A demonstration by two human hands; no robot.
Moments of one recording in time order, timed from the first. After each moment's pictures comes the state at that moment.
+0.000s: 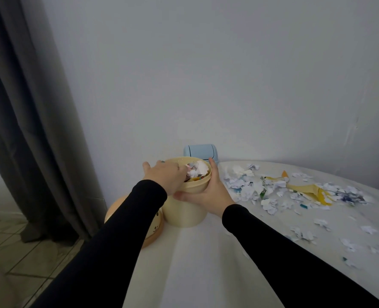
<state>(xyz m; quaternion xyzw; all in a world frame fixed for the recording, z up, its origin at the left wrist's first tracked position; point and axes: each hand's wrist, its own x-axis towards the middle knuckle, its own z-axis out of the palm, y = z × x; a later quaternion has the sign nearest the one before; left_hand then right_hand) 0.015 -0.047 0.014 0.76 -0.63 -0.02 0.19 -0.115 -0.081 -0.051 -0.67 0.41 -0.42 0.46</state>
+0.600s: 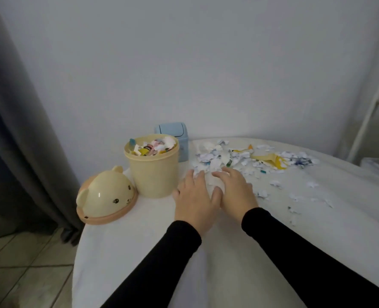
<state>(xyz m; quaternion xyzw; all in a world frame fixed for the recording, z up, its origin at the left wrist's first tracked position) -0.118 0.027 -0.070 0.66 -0.68 -0.07 0.30 -0.225 -0.013 -0.075 -0.74 0.62 -0.24 0.09</state>
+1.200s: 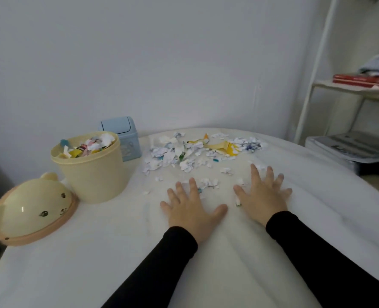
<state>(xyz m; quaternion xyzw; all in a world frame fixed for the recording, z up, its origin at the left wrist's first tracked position) -0.212 0.020 -0.109 0.68 -0.71 -0.12 0.10 -0.377 0.007 -0.104 -0.57 0.81 -0.14 0.06</state>
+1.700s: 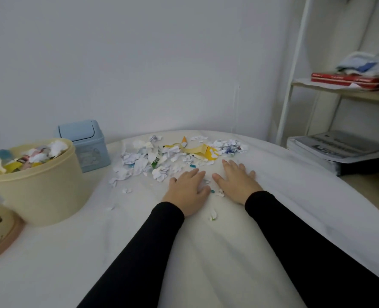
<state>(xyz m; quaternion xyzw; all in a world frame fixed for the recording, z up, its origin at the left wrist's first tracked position) -0.259 -0.072 -0.107 0.52 -0.84 -0.10 0.14 -0.415 -0.065 -0.101 -0.66 0.74 -0.11 0.09</state>
